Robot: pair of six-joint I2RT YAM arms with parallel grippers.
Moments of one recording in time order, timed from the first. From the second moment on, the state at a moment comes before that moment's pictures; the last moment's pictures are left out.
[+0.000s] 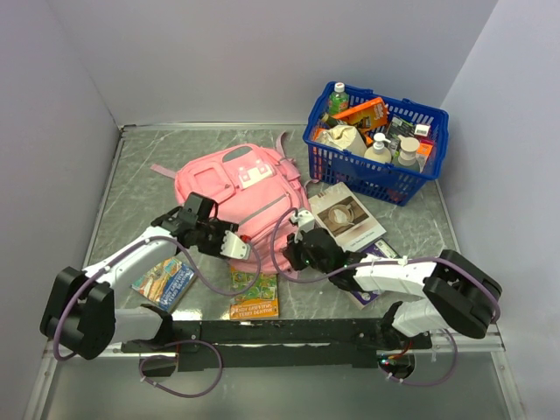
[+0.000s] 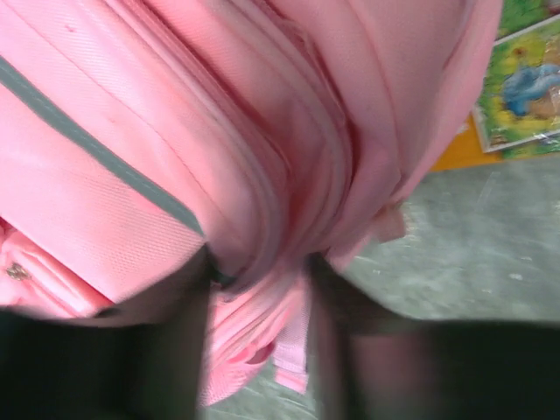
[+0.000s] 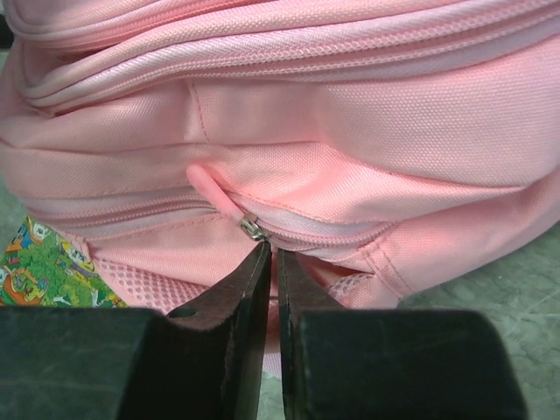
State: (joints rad) left arm -0.45 1.26 0.75 -0.52 0.34 1.37; right arm 0.92 1.35 0.49 0.31 0.14 0.36
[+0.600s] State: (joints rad) left arm -0.45 1.26 1.10 -0.71 0.32 1.06; right arm 0.83 1.21 0.49 0.28 0.08 0.27
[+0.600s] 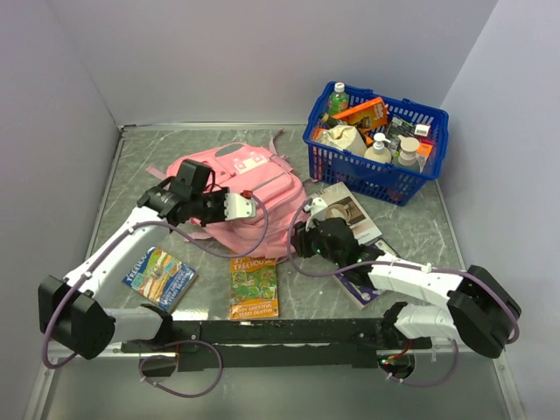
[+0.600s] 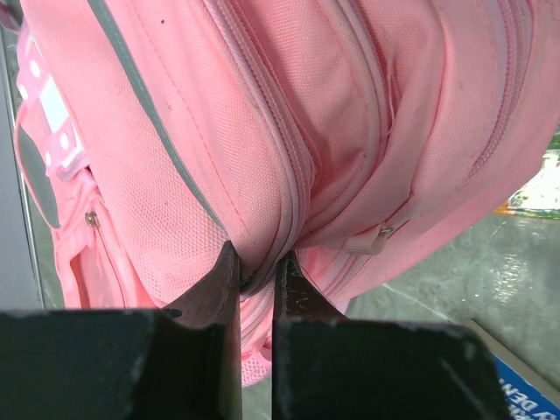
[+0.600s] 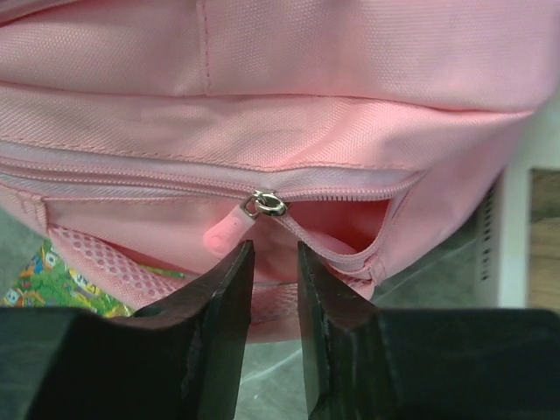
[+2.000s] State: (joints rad) left arm -0.53 1.17 0.99 -0.75 0.25 0.91; right arm 0.83 1.25 0.63 0.07 0.12 0.29
